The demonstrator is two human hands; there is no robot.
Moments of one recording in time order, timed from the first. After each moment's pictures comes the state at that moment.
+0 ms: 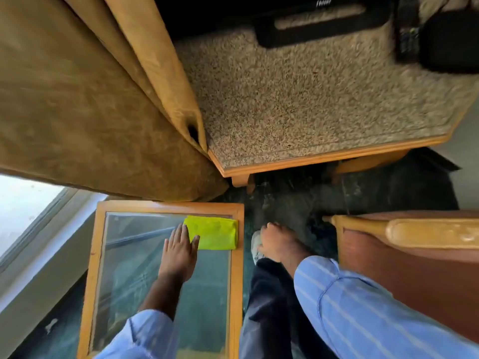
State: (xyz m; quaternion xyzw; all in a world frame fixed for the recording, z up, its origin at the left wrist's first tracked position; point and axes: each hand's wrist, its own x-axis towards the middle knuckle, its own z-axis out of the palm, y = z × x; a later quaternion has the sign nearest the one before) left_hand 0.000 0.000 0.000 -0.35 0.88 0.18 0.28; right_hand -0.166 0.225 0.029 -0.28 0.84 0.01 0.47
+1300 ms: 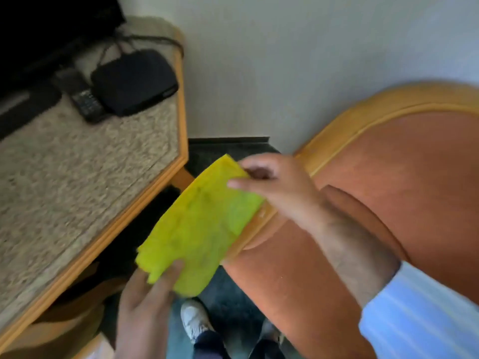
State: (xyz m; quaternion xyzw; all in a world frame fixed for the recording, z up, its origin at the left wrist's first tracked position) left_hand -0.258 0.312 0.136 -0.21 0.62 0.73 0.18; right_hand -0.294 0.588 0.179 0.12 0.79 -0.59 0.07
